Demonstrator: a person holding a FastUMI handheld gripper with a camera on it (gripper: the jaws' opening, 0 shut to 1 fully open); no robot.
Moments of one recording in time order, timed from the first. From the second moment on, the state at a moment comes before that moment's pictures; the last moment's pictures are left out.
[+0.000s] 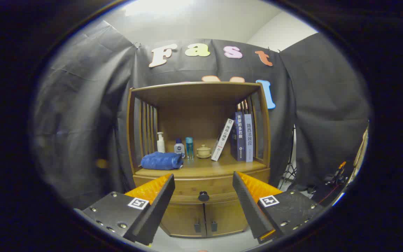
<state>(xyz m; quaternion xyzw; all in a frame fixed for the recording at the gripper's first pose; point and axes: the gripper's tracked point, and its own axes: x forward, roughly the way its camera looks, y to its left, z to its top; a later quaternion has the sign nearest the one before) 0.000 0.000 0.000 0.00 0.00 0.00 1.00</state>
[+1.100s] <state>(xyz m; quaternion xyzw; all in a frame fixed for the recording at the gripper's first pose) 0.029 0.003 -0.032 -0.01 0.00 -0.01 1.00</state>
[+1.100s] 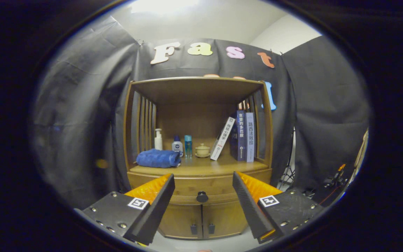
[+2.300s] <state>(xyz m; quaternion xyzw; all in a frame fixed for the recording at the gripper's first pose) 0.192 0.004 -0.207 -0.02 0.09 0.02 1.00</state>
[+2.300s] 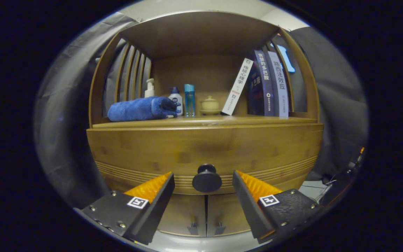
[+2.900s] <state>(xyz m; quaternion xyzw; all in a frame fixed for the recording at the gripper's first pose) 0.205 0.006 -0.208 -0.04 0.10 0.04 0.99</state>
